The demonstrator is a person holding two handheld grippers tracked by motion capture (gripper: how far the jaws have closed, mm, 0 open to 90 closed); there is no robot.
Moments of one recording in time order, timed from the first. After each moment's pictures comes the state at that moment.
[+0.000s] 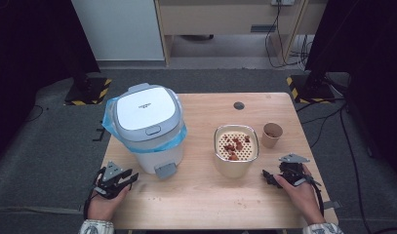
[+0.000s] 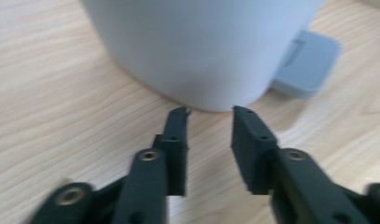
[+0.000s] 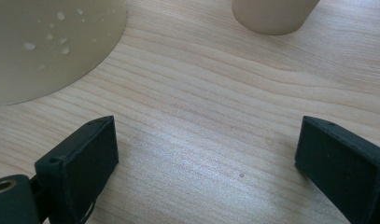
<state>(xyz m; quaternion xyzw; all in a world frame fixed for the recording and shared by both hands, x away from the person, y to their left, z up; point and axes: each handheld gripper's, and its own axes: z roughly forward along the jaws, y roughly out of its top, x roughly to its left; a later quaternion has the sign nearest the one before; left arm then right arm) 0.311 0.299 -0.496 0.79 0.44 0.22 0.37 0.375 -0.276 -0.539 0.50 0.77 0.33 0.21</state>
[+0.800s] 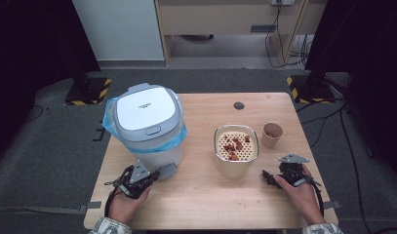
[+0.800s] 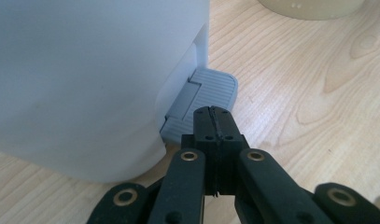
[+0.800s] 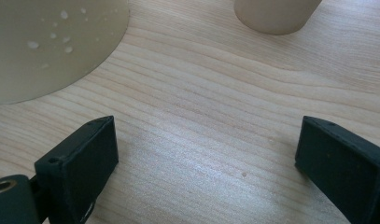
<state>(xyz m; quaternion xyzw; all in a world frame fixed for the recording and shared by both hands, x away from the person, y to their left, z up) 0.320 0.230 -0.490 0.83 0.35 0.21 0.38 0.374 -0.275 -0.539 0.50 0.77 0.33 0.21</state>
